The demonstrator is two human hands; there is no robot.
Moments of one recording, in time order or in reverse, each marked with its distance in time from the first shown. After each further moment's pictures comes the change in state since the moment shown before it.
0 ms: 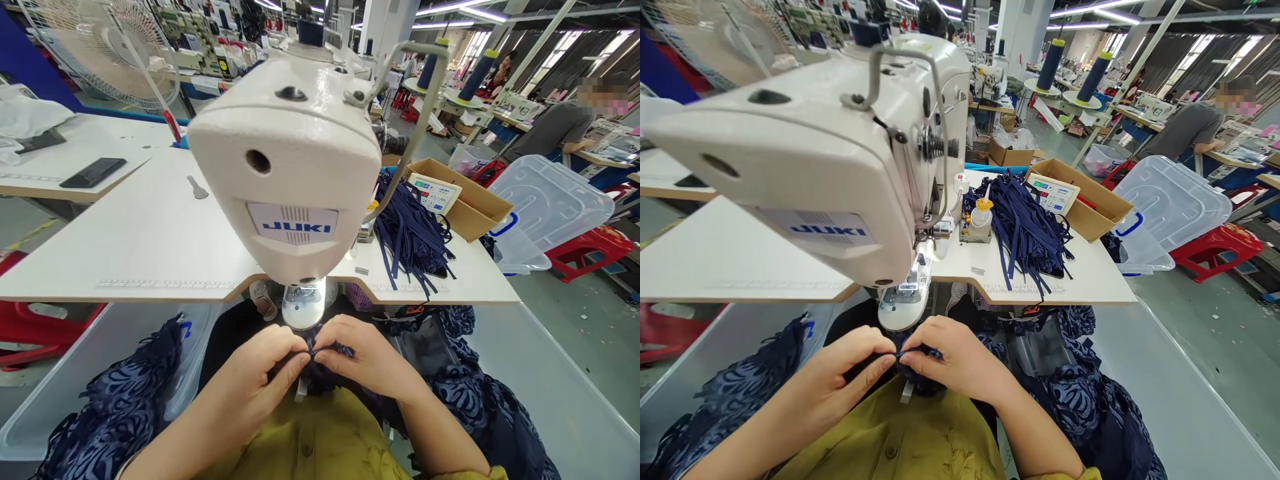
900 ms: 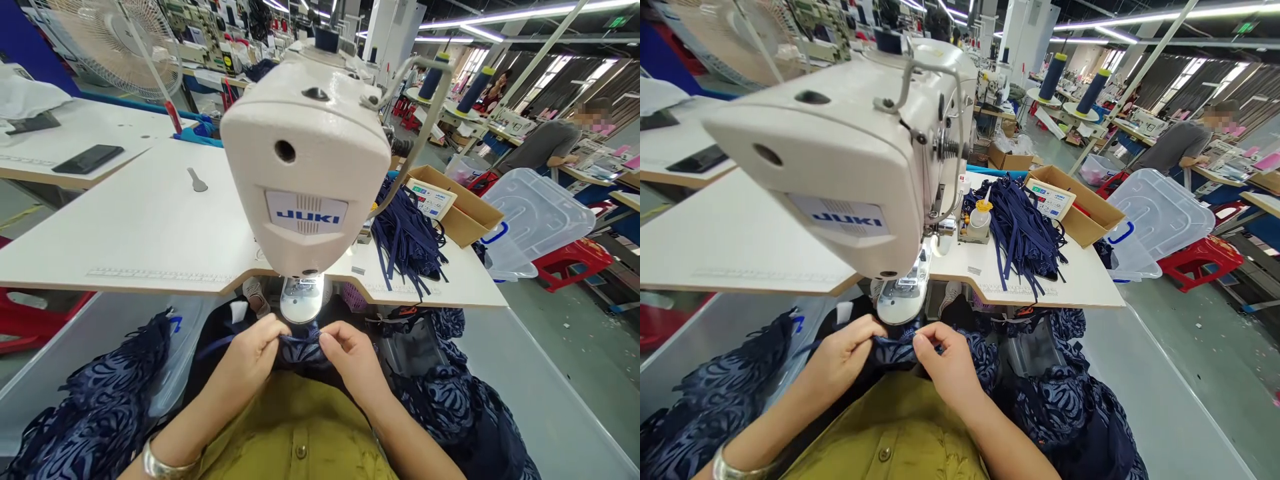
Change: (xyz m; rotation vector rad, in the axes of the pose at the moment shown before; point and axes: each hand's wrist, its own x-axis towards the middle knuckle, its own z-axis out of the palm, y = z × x) left_hand 0.001 -0.035 0.026 -0.239 0.207 -0.160; right_hand -0.017 0.010 0.046 0.424 0.384 0.490
